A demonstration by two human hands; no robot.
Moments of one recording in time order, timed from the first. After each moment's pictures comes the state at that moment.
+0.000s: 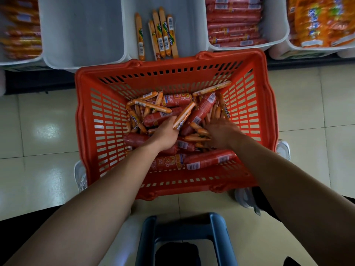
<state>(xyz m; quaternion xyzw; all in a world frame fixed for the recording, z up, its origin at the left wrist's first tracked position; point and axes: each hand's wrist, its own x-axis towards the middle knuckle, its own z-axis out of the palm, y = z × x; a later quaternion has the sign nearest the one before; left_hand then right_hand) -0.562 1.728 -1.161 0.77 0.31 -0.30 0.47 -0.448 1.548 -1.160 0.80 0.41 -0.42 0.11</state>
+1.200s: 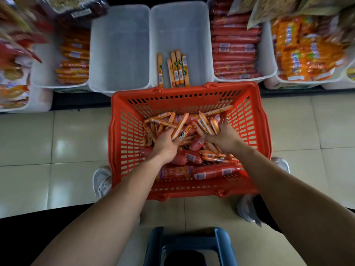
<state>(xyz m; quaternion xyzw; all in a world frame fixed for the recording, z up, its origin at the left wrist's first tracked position) -0.586 1.739 -1.093 0.77 0.37 -0.19 0.48 -0.455 1.566 -1.084 0.83 0.13 -0.42 -0.34</state>
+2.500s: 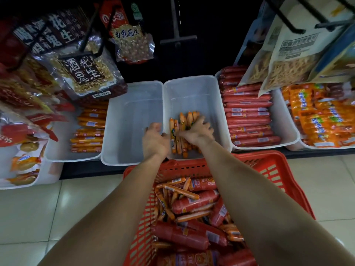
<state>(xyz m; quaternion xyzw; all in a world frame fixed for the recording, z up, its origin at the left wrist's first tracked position) -0.431 1.895 -1.065 0.81 0.45 0.07 0.36 -0.324 1.799 -1.094 0.90 0.05 -0.34 -0.26</state>
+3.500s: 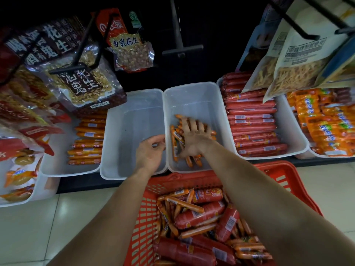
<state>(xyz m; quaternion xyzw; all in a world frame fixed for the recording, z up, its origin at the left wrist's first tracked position) -0.442 1.924 -1.075 0.76 0.40 0.07 0.50 -0.302 1.821 -1.119 0.90 0.35 -0.27 -0.03</state>
